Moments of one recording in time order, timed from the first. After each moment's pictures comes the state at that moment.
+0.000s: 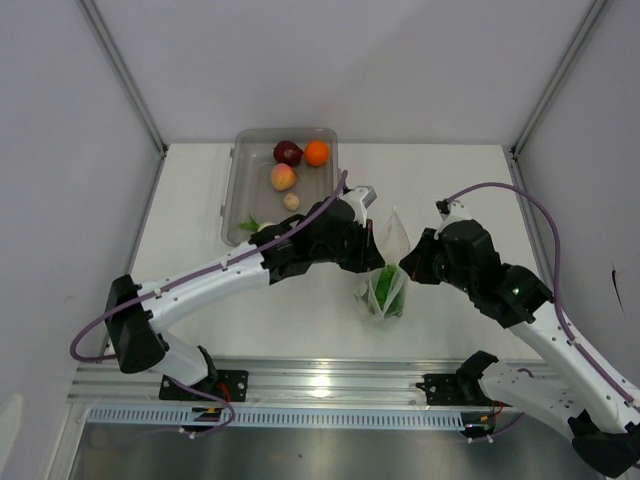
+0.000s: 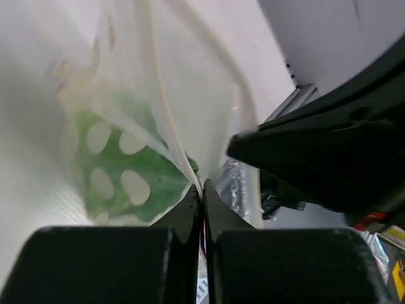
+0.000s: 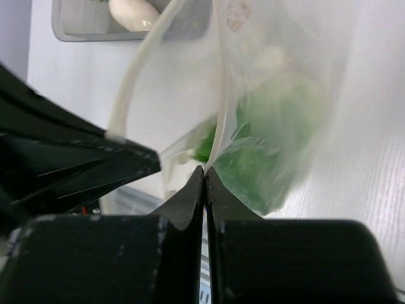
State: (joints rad) left arm -1.02 1.47 1.33 -0.42 0.07 -0.70; right arm 0.67 0.85 1.03 -0.75 0.08 0.65
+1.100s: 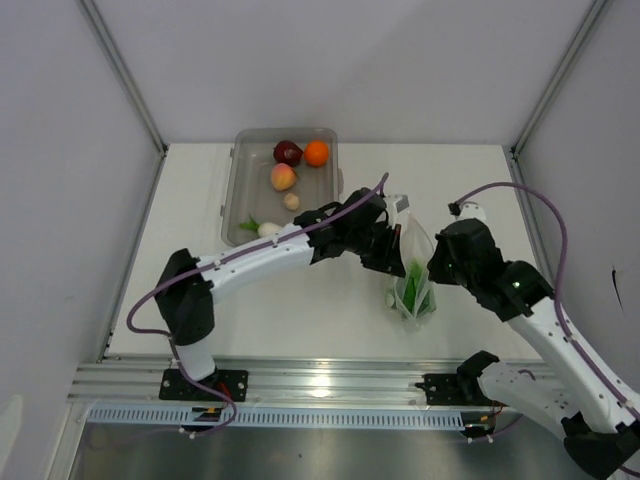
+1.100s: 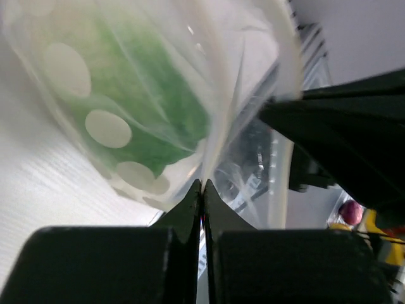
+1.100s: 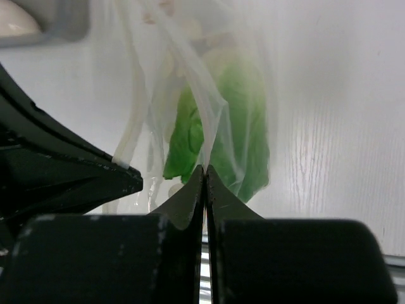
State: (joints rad) left arm -0.98 1.75 1.56 -0.48 0.35 -0.64; right arm 0.59 0.86 1.05 -0.90 0.26 0.54
